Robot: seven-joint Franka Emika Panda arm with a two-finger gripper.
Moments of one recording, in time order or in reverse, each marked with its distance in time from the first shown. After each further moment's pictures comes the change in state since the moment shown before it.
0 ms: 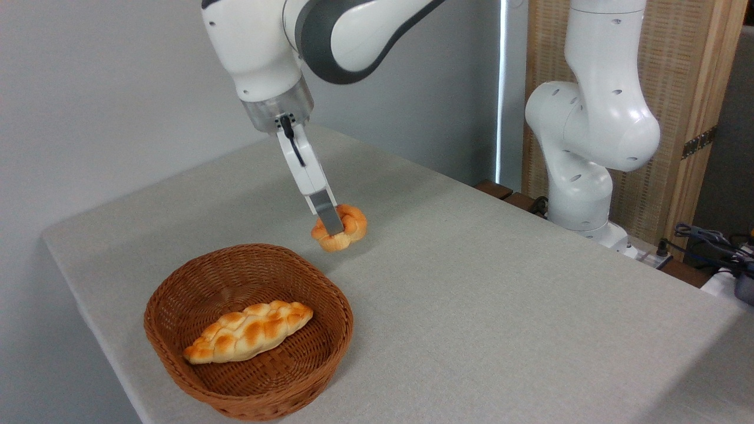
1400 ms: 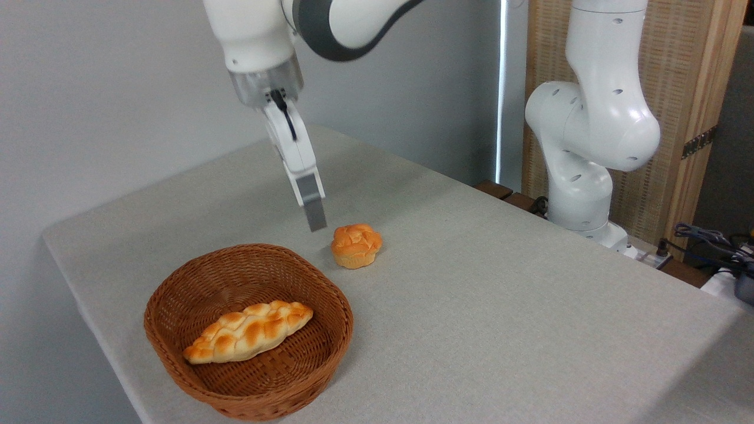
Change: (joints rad) arm 0.004 -0.017 0.004 0.078 0.000 0.033 -0.112
